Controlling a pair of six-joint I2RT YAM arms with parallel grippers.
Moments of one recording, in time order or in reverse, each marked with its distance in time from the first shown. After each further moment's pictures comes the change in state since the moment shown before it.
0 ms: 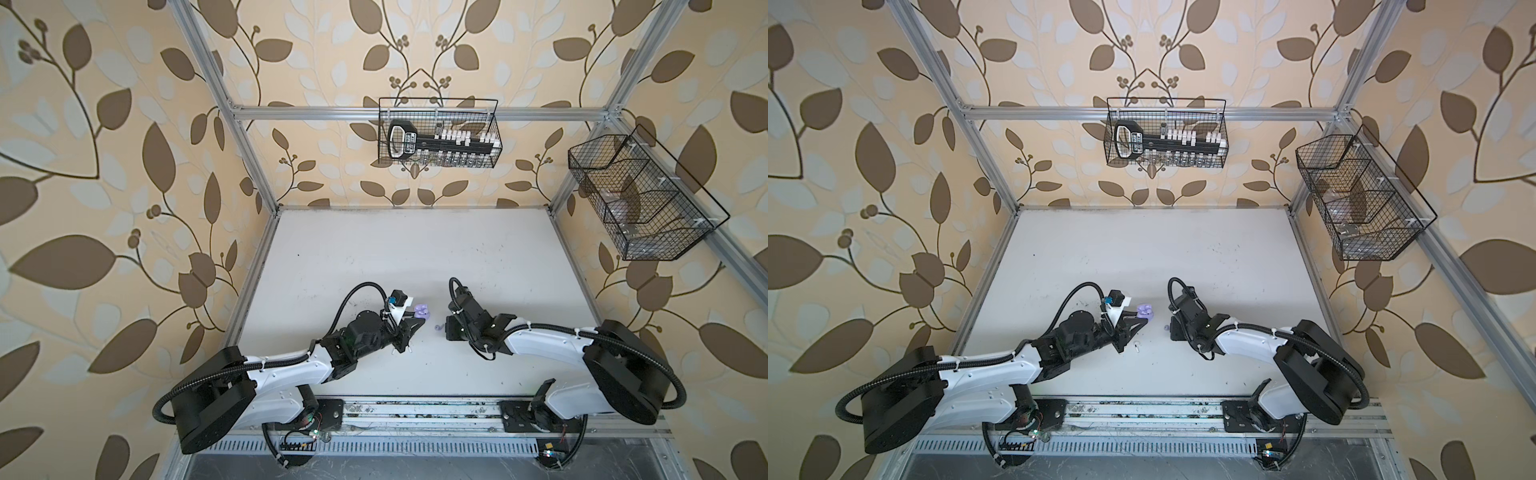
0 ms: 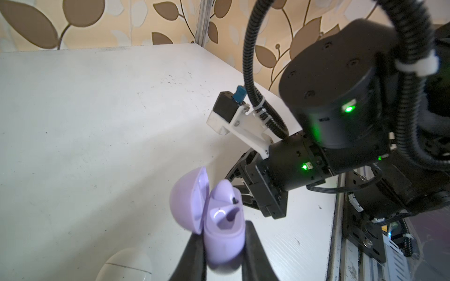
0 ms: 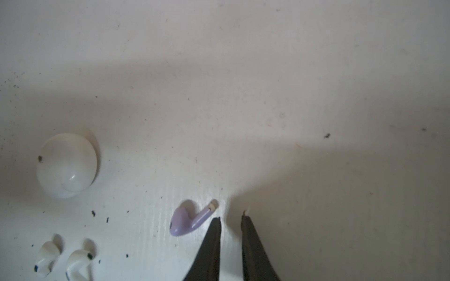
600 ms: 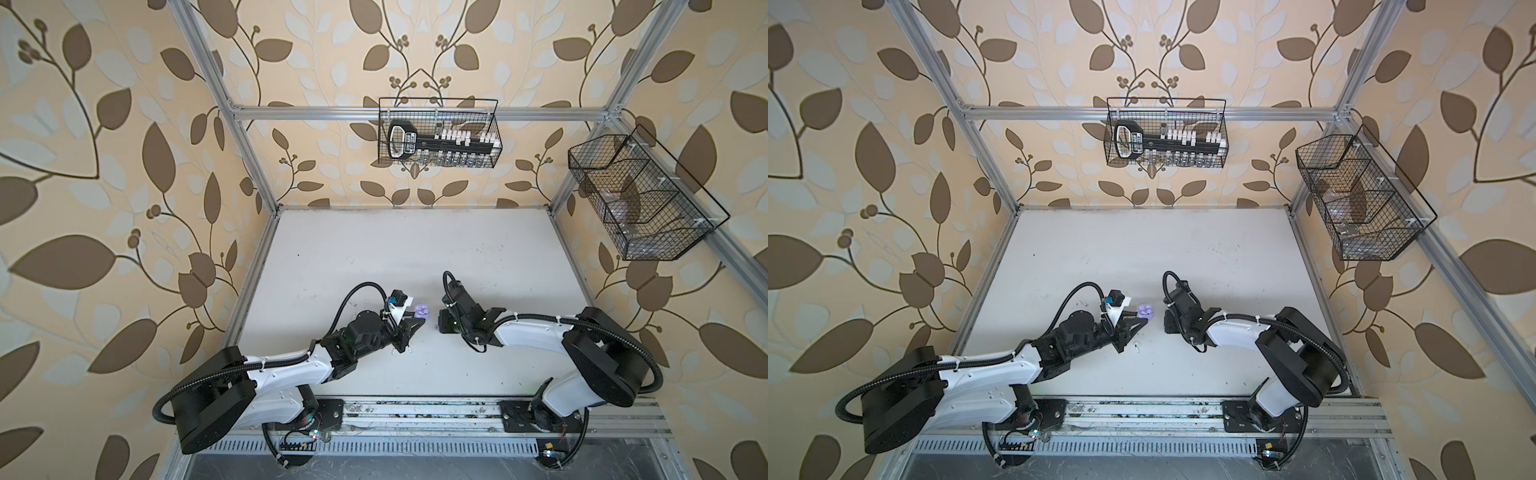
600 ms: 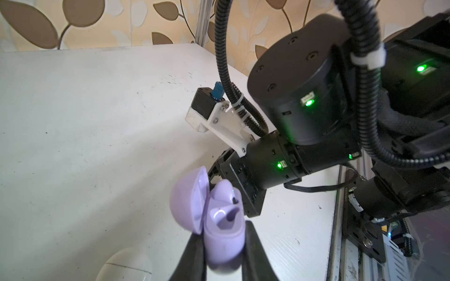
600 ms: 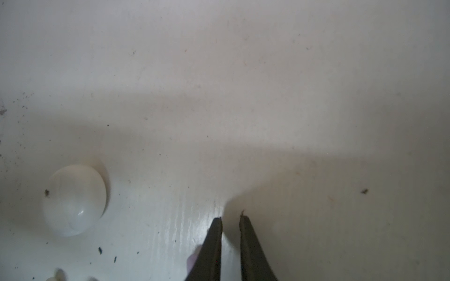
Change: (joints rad) left arm 0.000 0.000 0.000 0.000 0.000 0.000; right arm -0.015 0.102 0.059 0.080 -0.004 -0.035
